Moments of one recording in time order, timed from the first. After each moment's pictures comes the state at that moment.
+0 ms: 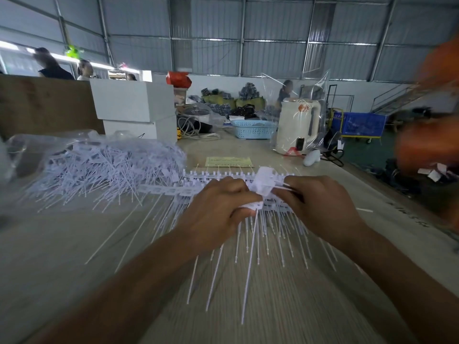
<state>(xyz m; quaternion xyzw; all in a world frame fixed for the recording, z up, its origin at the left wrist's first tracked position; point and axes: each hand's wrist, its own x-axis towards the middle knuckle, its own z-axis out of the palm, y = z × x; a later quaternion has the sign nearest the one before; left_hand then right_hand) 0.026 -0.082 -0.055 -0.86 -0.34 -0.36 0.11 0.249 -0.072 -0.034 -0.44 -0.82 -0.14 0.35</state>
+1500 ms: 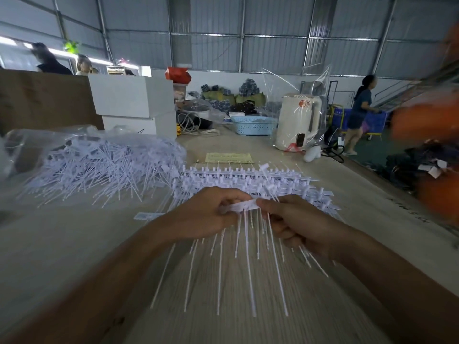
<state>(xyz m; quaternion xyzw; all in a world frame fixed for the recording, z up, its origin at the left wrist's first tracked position) 0.005 -0.072 -0.056 -0.85 -0.41 -0.28 -0.19 0.222 -0.082 -0.049 -0.50 -0.63 0.51 0.30</state>
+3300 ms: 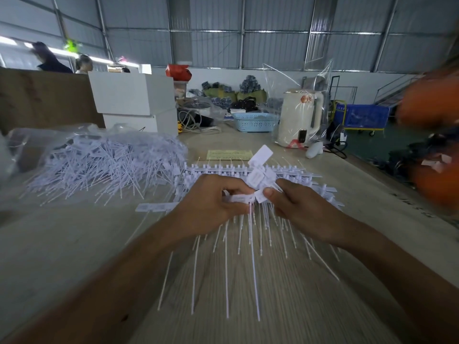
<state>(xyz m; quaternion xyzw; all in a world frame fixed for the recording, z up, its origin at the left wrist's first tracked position) 0.013 -0.078 -0.050 -0.82 -0.38 -0.41 -0.13 0.229 -0.078 -0.047 -0.44 -0.83 0.15 0.30</state>
